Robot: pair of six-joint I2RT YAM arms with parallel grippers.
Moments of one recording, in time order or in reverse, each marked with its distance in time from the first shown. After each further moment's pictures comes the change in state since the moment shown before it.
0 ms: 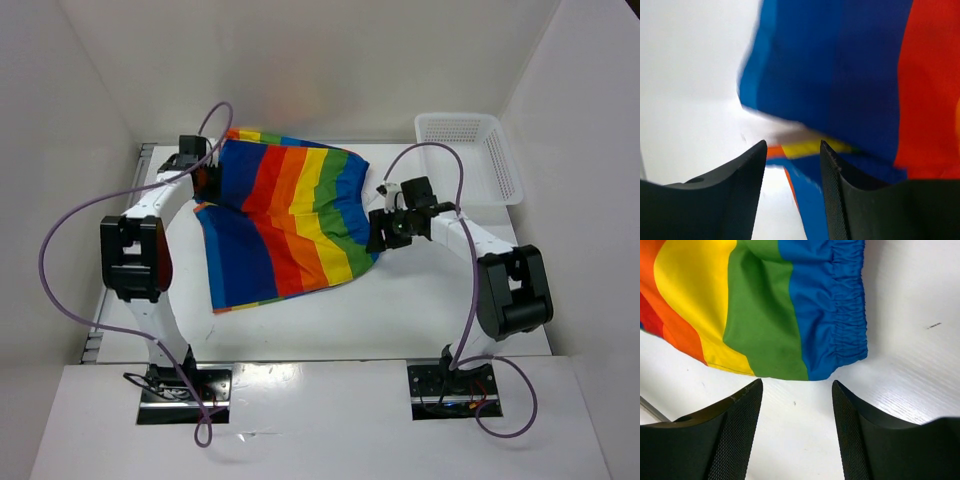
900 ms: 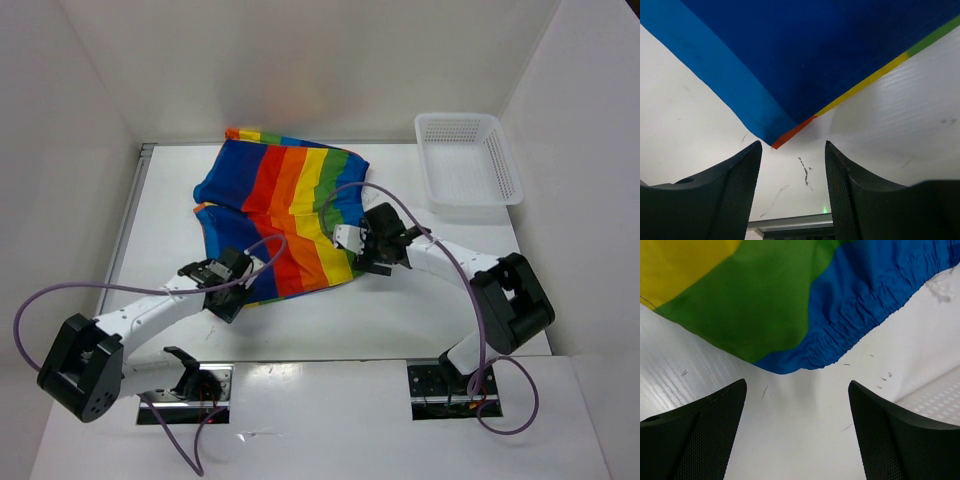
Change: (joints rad) left arm -0.515 -0.771 -0.956 -0.248 -0.129 -0.001; right arm 0.271 -0.061 -0.135 0.094 0.478 -0.923
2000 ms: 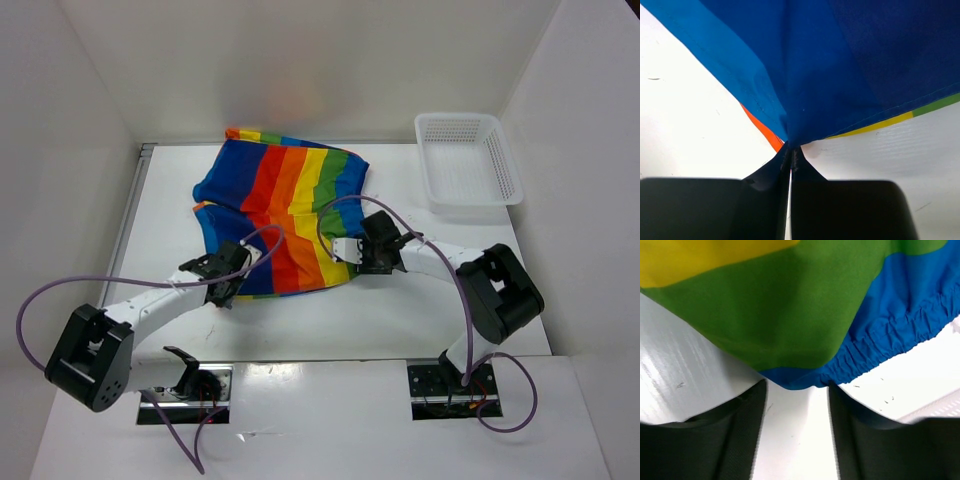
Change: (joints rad) left arm 0.056 0.077 -0.020 0.147 -0.059 0.002; right arm 0.023 0.077 -0.057 0.091 -0.002 -0.152
